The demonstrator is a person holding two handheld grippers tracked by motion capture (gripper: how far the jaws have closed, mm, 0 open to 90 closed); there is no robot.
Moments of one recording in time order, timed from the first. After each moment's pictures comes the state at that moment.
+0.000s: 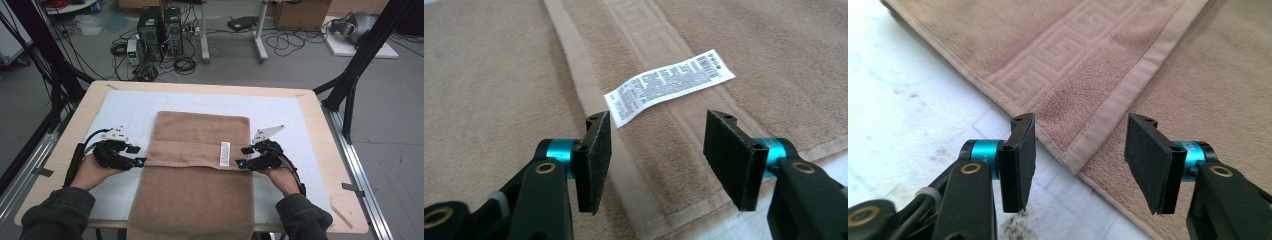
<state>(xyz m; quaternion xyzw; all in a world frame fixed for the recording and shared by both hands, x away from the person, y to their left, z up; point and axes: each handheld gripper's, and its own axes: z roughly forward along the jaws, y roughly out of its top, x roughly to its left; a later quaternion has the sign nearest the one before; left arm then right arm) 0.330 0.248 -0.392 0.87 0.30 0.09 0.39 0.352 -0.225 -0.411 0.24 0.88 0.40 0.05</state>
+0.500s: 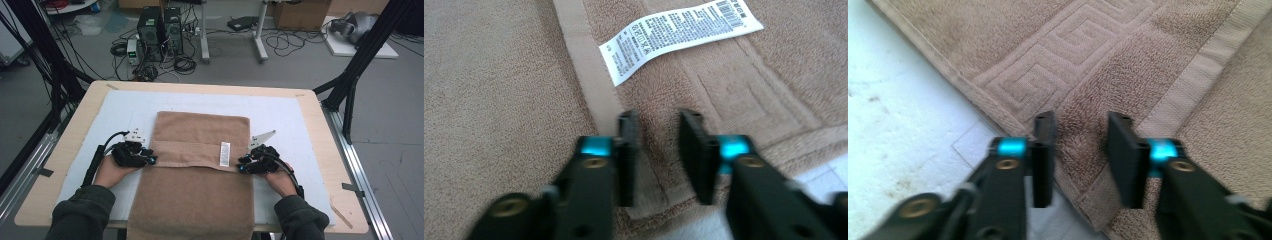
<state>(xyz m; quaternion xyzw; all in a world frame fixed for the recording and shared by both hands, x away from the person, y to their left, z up) 0.353 0.217 -0.432 0.88 0.31 0.10 0.36 0.353 -0.220 -0.433 0.23 0.91 0.35 0.04</state>
